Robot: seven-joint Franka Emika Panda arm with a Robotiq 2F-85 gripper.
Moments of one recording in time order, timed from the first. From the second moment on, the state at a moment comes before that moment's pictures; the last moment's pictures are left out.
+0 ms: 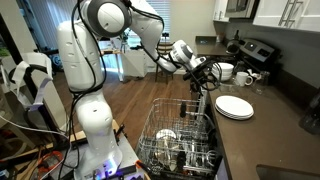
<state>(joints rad) -0.01 0.06 -0.01 -2.16 -1.01 2.29 0.03</state>
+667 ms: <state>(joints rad) -0.01 0.13 -0.03 -2.15 -1.20 2.35 0.33</state>
